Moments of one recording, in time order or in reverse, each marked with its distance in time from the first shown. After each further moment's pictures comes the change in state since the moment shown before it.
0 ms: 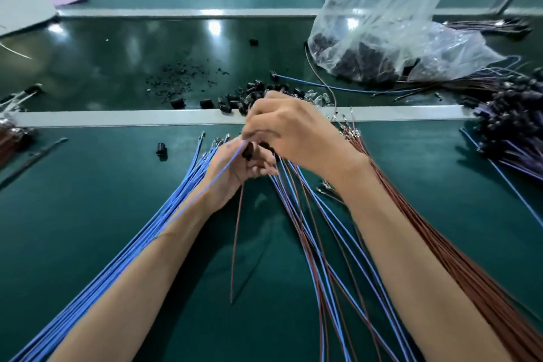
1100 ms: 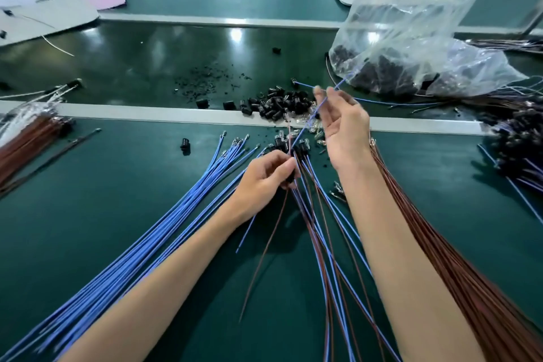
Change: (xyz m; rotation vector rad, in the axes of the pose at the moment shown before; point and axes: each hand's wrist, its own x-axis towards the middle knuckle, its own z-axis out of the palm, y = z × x) left_hand -0.025 -0.019 0.029 0.543 0.072 0.208; right_hand -0.004 0.034 0.015 1.704 0.956 0.816
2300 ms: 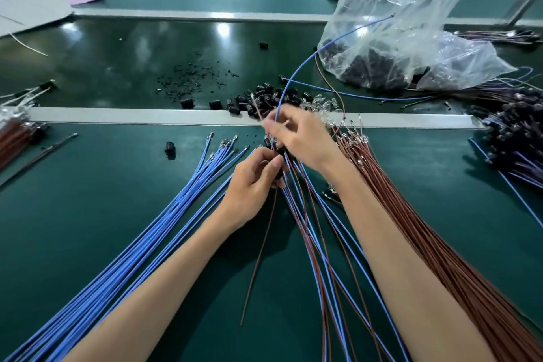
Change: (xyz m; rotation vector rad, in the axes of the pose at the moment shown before) left_hand 0.005 0.000 0.002 0.079 0.128 0.035; right_hand -0.011 0.015 0.002 -1.331 -0.513 -0.240
